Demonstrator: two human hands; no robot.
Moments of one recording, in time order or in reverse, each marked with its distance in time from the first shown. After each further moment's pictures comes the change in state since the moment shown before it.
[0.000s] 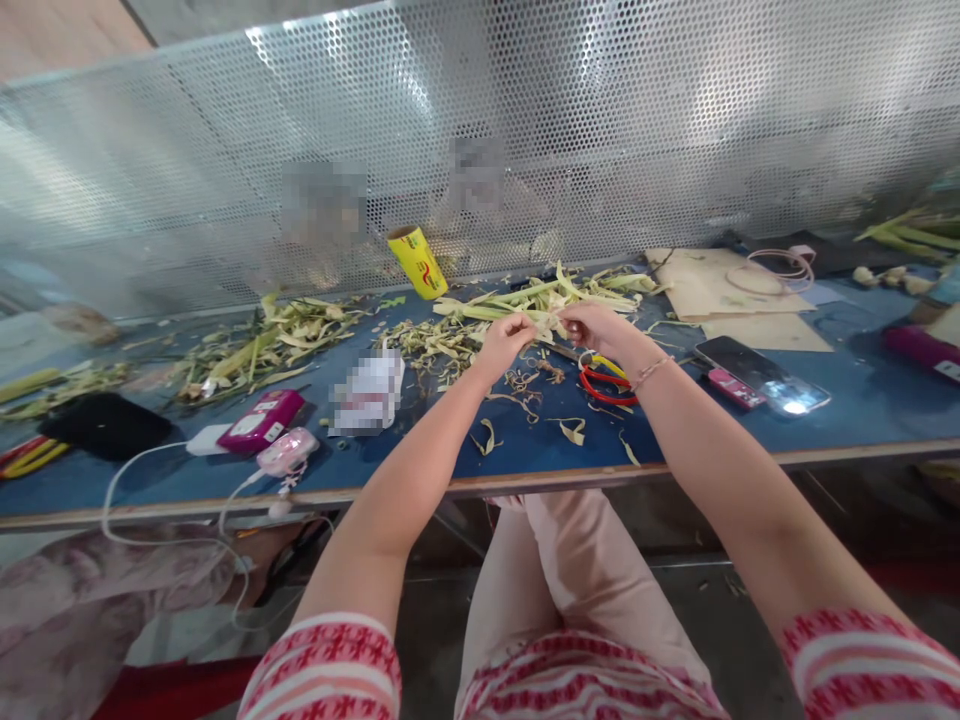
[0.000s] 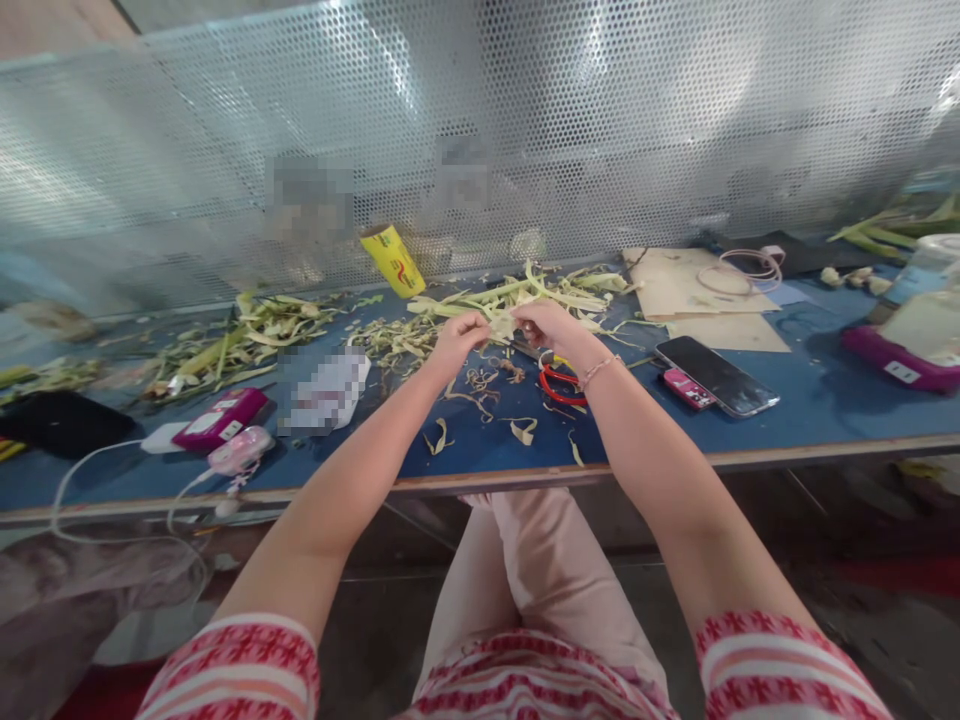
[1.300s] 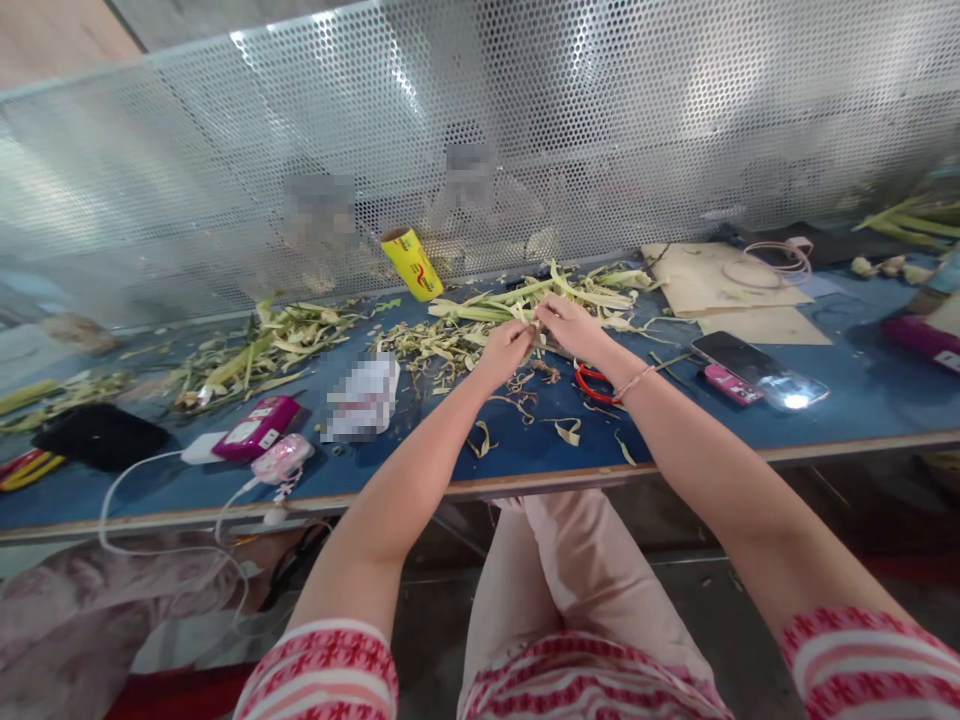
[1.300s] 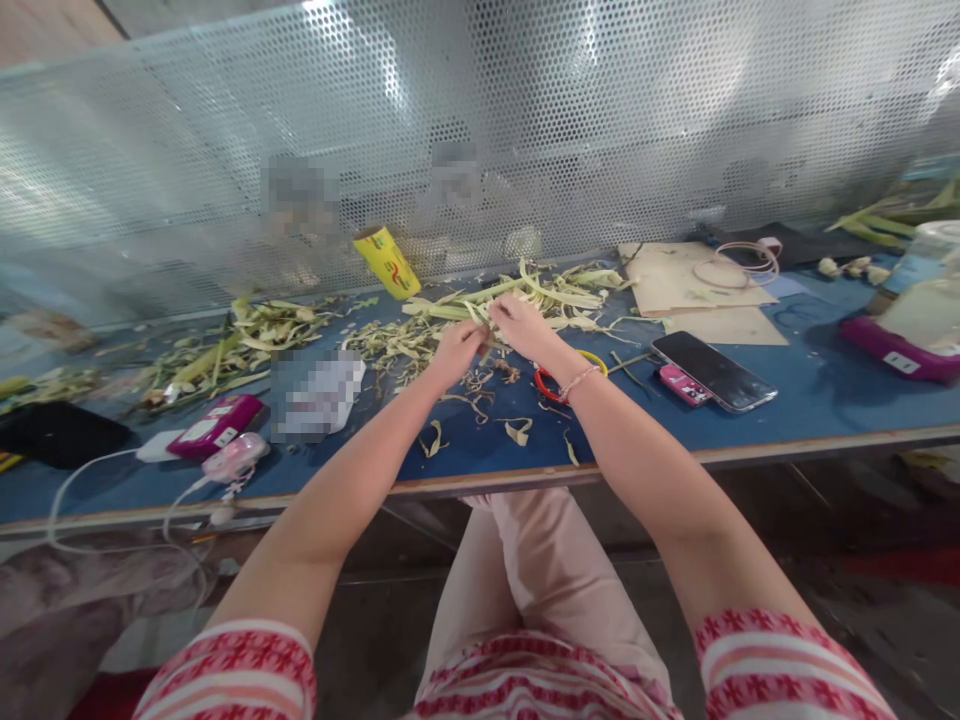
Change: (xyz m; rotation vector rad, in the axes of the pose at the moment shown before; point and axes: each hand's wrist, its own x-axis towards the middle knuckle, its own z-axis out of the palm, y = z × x) left_hand -0.006 0.011 0.007 0.435 0.011 0.039; right_hand -0.002 0.008 0.019 -0.667 0.139 -0.493
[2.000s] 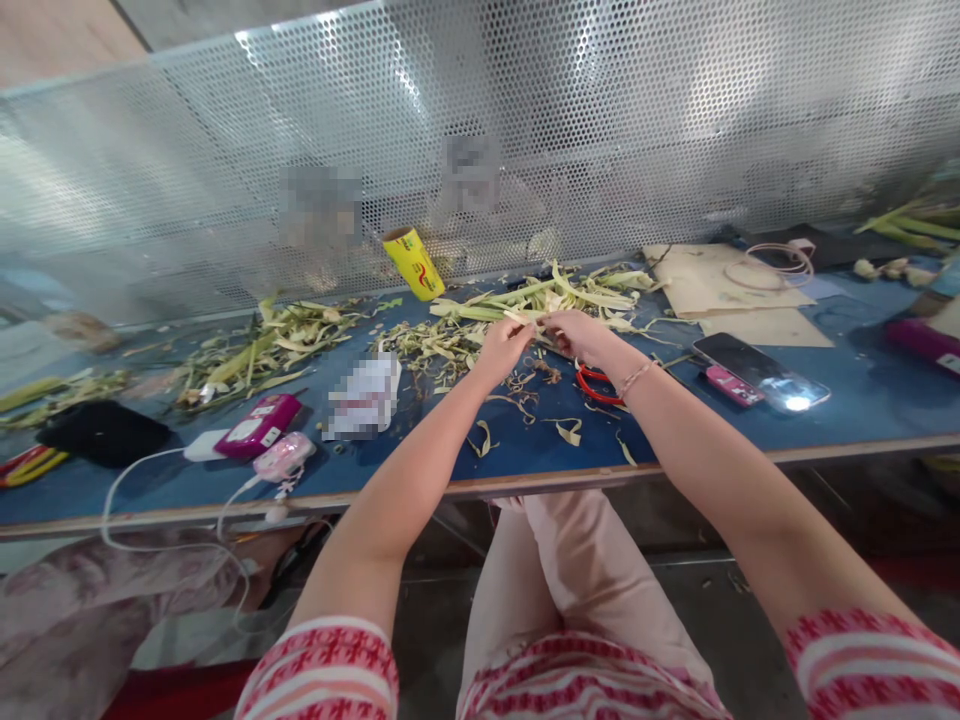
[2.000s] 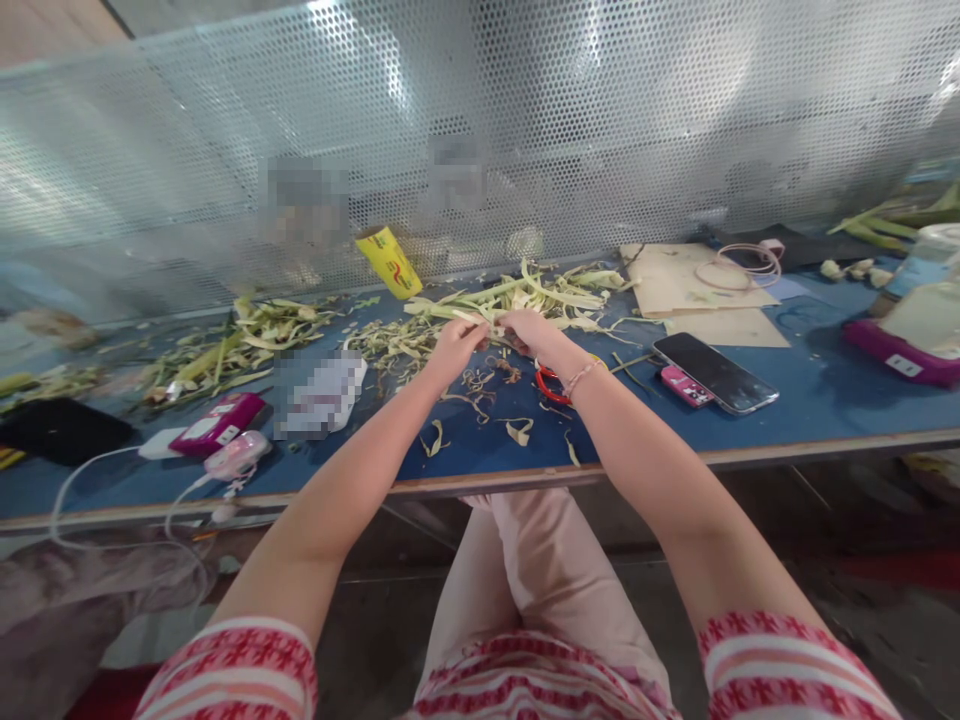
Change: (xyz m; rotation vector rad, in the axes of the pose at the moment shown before) left_hand 0.003 -0.012 0.002 -0.216 0.027 -0.032; right_hand 0.004 0.004 0.006 0.620 -0.039 0.602
